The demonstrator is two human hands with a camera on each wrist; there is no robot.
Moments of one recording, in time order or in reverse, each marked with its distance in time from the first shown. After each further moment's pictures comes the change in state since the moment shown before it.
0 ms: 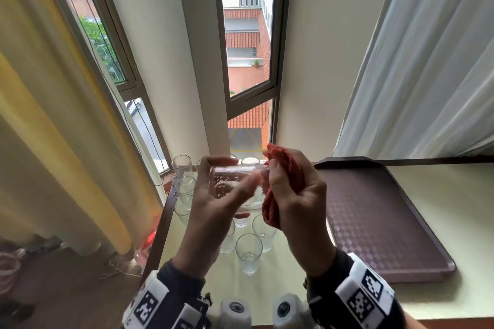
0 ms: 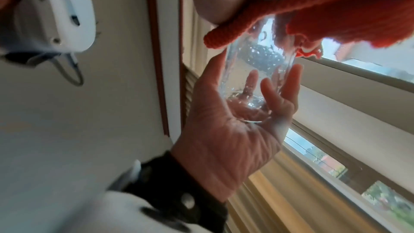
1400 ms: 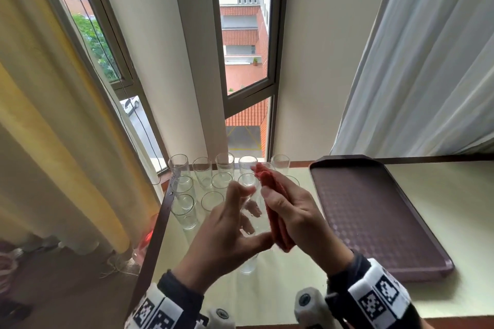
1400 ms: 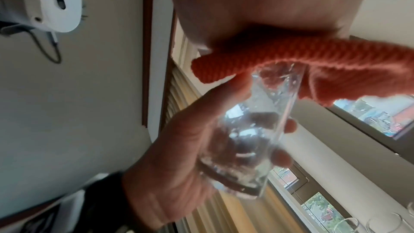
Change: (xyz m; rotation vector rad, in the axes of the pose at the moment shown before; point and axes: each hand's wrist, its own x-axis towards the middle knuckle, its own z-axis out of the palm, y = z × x) left_hand -0.007 -0.045 -0.010 0.676 -0.339 0.150; right_hand 0.006 0.028 -0.037 -0.172 -0.474 0.148
